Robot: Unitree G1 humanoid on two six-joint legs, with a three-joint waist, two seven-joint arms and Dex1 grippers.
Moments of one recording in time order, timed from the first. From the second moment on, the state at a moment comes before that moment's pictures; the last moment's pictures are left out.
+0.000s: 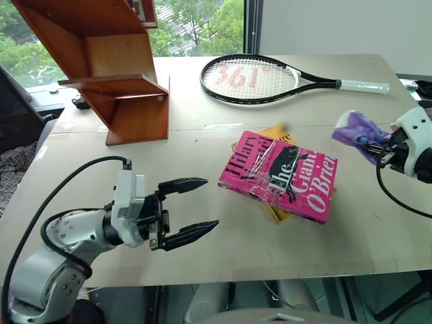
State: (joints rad) left arm 0.12 0.73 0.26 -0.66 -0.85 0.43 -1.04; right arm -0.30 -0.93 -0.21 -0.09 0.30 0.67 0.69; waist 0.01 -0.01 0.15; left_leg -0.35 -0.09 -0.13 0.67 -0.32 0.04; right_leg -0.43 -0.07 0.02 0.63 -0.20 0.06
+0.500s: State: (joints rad) left arm 0.08 0.74 0.23 -0.62 -0.85 0.43 -1.07; right arm -0.22 -1.01 -0.22 -0.05 0.26 0.53 0.85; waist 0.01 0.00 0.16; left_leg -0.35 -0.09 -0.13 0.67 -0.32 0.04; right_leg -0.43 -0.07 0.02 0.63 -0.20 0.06
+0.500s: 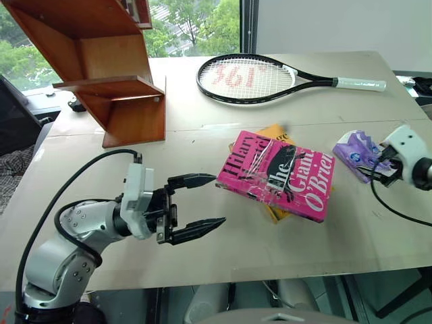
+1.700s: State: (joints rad) left arm 0.34 0.73 0.35 -0.62 -0.82 0.38 -1.06; right arm -0.04 -0.87 -0.10 -0.60 0.51 0.87 0.77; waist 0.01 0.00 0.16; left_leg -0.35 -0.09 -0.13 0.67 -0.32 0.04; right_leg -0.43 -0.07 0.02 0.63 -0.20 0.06
